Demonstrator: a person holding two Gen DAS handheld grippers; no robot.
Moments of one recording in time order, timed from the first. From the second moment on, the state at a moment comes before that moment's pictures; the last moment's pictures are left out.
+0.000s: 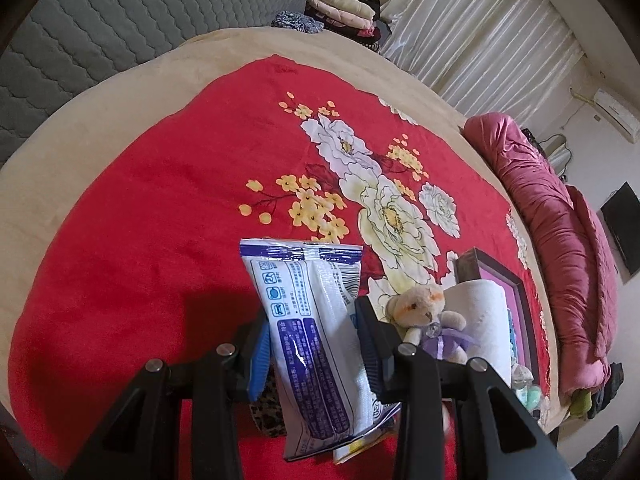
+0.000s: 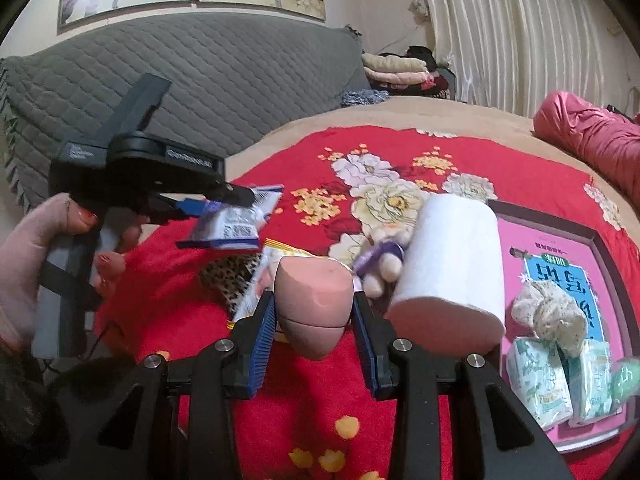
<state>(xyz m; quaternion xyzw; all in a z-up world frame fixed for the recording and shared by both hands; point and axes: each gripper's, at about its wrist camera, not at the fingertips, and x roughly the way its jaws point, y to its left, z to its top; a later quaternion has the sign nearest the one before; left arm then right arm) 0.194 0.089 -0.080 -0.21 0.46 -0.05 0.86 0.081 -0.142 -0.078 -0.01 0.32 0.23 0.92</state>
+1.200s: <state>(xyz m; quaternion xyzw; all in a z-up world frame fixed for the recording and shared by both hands) 0.178 0.044 -0.041 -0.16 0.42 -0.08 0.89 0.126 -0.169 -0.037 0.05 0.29 0.18 0.94</state>
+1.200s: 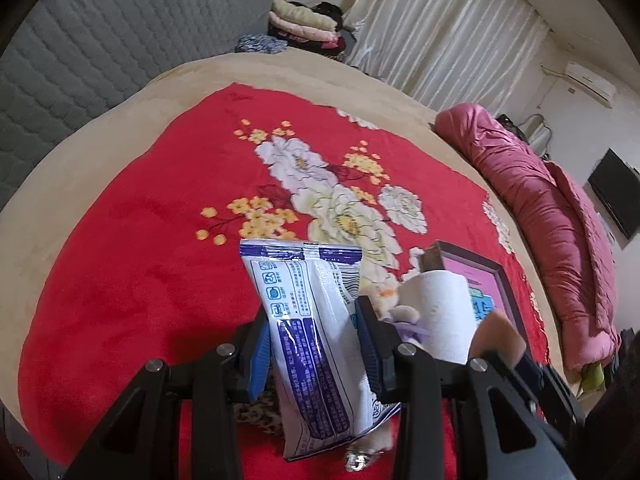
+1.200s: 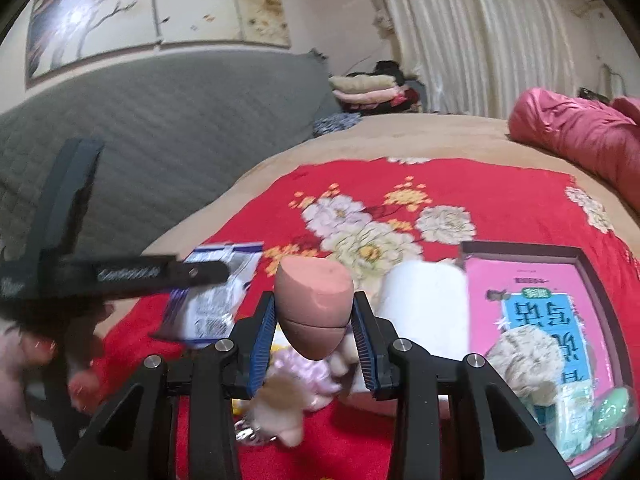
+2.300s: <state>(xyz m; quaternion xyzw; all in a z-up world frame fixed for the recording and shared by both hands) 0.177 -0.170 -0.032 -0.04 0.44 -0.24 0.86 0.097 -0.370 -0.068 0.15 0.28 -0.12 0.94</state>
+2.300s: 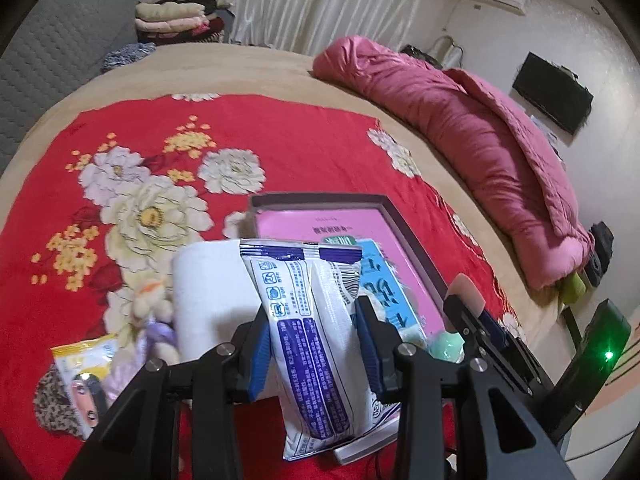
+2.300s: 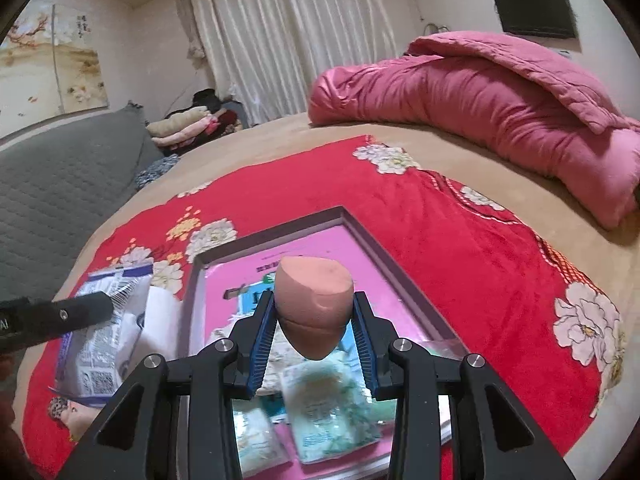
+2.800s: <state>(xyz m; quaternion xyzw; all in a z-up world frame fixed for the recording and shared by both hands) 0.148 -0.211 -0.072 -0.01 0.49 -0.29 0.82 0.091 -0.393 -0.075 0.17 0.29 -0.15 0.93</state>
